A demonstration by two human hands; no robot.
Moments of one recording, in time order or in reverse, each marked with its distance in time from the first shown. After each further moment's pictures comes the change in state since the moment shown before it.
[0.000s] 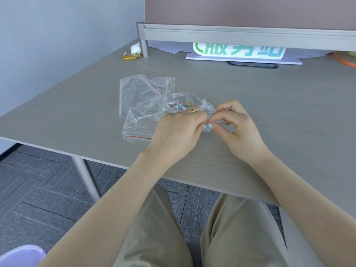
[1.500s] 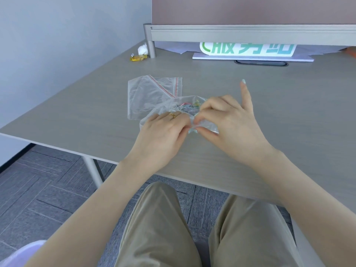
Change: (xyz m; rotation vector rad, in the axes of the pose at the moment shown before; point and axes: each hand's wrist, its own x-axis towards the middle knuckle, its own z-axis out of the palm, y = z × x) left_hand -0.026 -0.028 -0.022 0.149 -0.033 0.002; right_hand 0.014 -0.036 0.012 -0.631 0.009 -0.308
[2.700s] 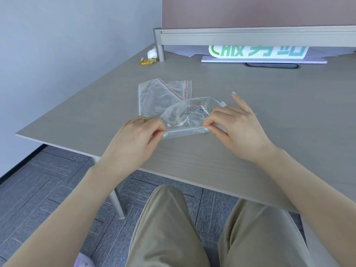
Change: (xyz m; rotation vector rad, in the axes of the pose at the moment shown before) left_hand -0.030 -0.056 -0.024 -0.080 0.018 -0.088; right_hand 0.007 0.013 0.026 0.053 0.032 -0.056
